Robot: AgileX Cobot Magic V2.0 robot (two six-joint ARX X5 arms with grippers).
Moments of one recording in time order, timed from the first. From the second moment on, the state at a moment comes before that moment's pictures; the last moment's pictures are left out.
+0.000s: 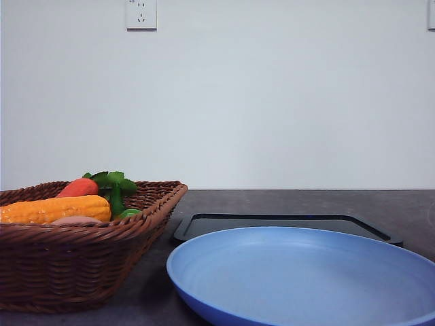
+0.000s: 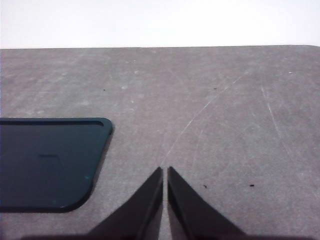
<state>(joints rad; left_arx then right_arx) 0.03 0.00 0.03 -0.17 -0.23 -0.19 0.00 0.01 0.02 -0.17 -0.03 0.06</state>
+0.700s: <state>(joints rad) 0.03 0.03 0.05 -0.21 -0.08 -0.38 0.00 0.01 0.09 -0.22 -0.03 0.29</state>
